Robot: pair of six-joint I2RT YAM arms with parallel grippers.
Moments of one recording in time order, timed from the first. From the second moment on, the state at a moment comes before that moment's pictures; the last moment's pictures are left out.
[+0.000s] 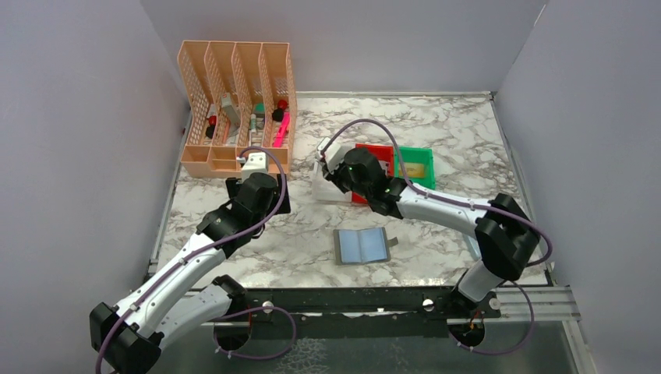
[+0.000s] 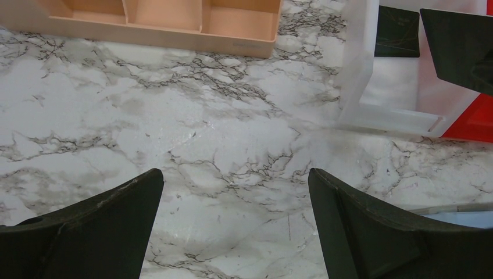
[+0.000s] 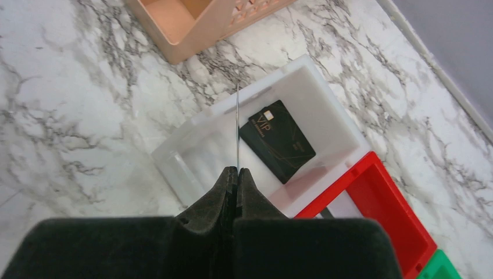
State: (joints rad) left arm -0.63 0.86 0.75 -0.57 -0.51 -0.45; right arm 0.87 1.60 1.05 0.14 0.13 -0.25
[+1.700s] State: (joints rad) left arm -0.63 0.73 0.74 -0.57 -0.60 -0.45; right arm 0.83 2.04 1.21 0.30 0.31 -0.89
